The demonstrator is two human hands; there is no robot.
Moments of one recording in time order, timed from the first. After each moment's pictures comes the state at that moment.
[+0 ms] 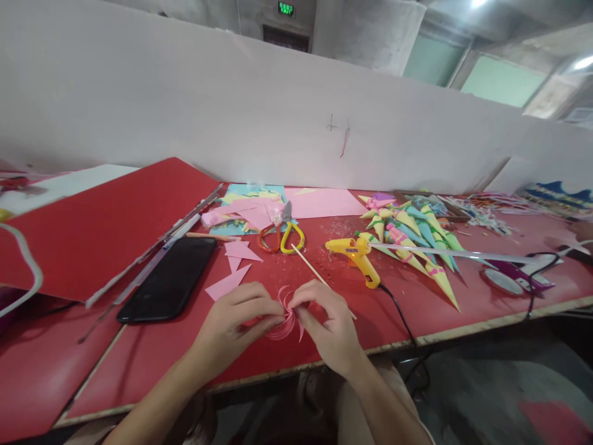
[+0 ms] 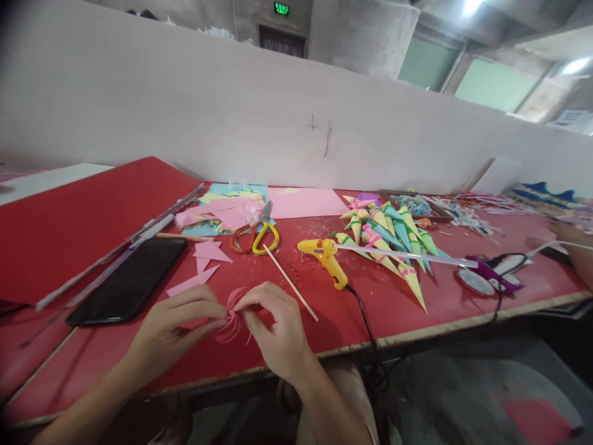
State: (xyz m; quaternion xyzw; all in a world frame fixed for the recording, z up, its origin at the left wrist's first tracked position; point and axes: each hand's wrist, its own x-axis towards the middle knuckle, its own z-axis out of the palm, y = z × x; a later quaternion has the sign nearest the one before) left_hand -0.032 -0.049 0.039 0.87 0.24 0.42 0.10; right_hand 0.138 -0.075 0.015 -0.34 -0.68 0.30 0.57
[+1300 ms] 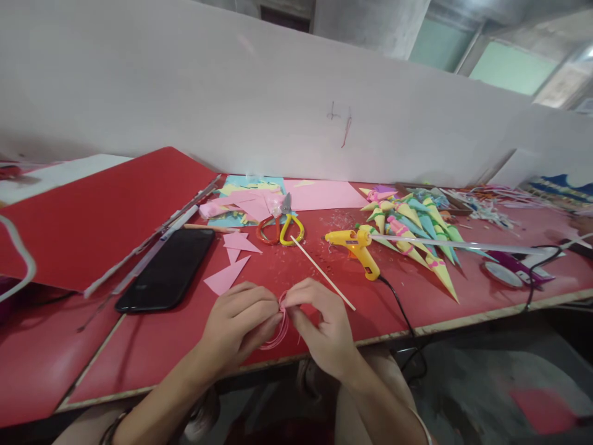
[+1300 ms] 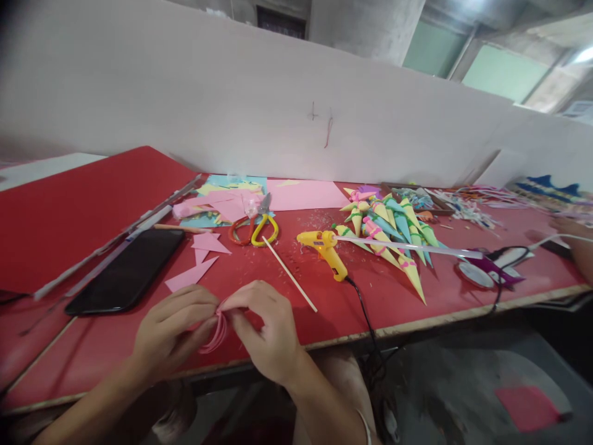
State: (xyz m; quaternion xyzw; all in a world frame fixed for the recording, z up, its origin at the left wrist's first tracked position) left_hand -0.024 -0.059 0.034 0.88 0.21 0.43 -0.03; right_hand 0.130 -0.084 0.016 -0.31 -0.69 0.28 0.59
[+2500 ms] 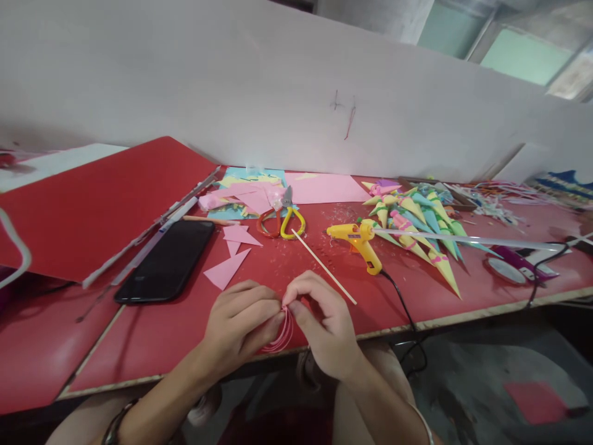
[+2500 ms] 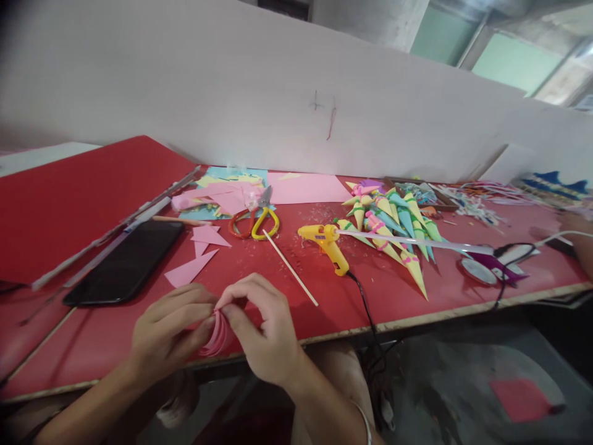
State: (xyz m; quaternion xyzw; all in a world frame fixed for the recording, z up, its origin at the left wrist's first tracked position) left_hand -0.020 -0.064 0.031 0.87 0.21 0.45 -0.03; right_hand 0.128 -0.091 0.024 -0.33 -0.66 0.36 0.58
